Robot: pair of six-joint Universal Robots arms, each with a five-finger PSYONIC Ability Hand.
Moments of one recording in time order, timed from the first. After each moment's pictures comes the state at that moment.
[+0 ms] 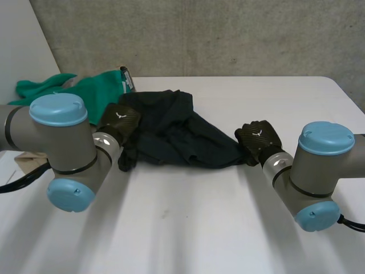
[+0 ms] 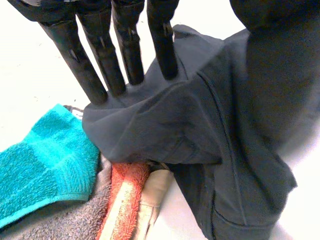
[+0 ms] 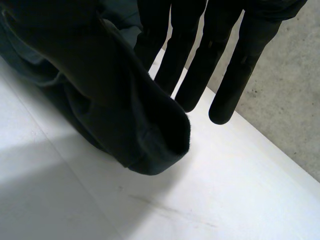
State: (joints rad) left arm 4.24 -2.17 -1.34 3.29 -1.61 3.55; right arm 1.97 -0.93 1.50 -0.34 1.45 2.74; left_hand 0.62 0.60 0.60 0.60 0.41; right_hand 1.13 1.18 1.18 1.18 1.00
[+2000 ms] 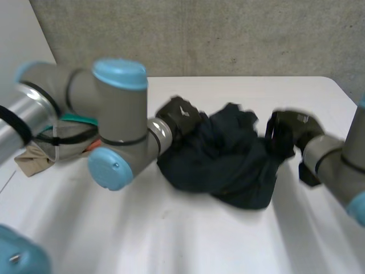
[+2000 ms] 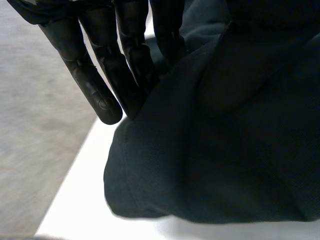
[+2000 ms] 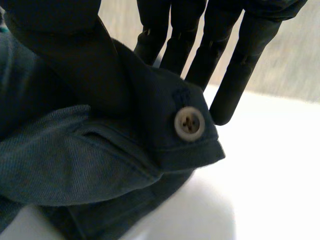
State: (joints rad) left arm 4.03 -2.39 -0.71 2.79 -1.51 3.79; right arm 1.87 -1.23 1.52 -0.01 1.50 3.22; left_hand 1.13 1.19 1.16 1.20 0.97; right_hand 1.14 1.17 1.14 1.19 0.96
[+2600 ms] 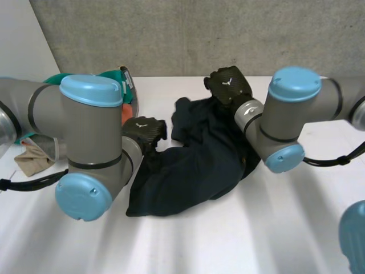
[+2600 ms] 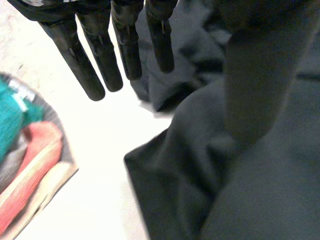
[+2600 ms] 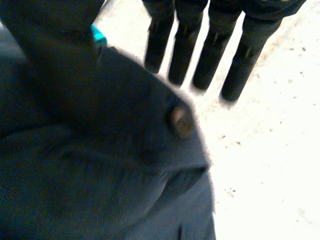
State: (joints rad) left arm 4.07 -2.18 -1.13 2.89 -1.72 3.23; right arm 2.08 -0.70 0.80 -0.11 1.41 2.69; left_hand 0.48 0.50 0.51 0.50 0.32; right_hand 0.67 0.68 0.68 0.71 0.50
